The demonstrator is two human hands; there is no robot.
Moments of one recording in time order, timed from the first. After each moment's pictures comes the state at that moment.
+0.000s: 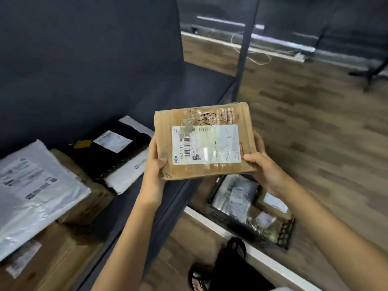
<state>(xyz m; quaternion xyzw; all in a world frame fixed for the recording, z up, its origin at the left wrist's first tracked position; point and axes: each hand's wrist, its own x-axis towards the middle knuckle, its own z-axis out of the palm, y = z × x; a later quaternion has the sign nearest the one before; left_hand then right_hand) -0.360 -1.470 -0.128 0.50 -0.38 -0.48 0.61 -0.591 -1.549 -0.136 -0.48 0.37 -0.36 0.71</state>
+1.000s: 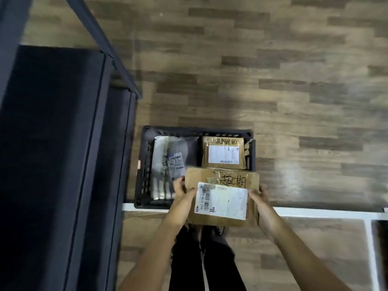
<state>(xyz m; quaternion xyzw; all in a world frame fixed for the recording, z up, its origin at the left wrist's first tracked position) -0.620 -1.610 -0.502 0.64 -0.27 -0.71 0.13 -0.815 -1.540 -0.523 -0.01 0.75 -0.34 0.57</state>
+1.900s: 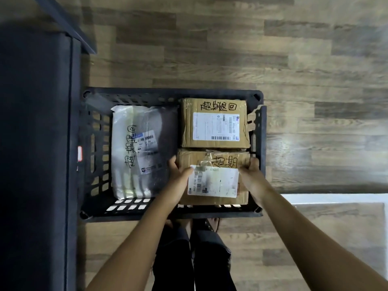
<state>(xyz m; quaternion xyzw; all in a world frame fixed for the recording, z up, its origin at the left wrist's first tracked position) -0.681 -1.630 -0.718 0.69 -0.34 -0.64 0.03 -0.853 -1.581 -0.709 -0.10 0.82 -0.12 0.54</state>
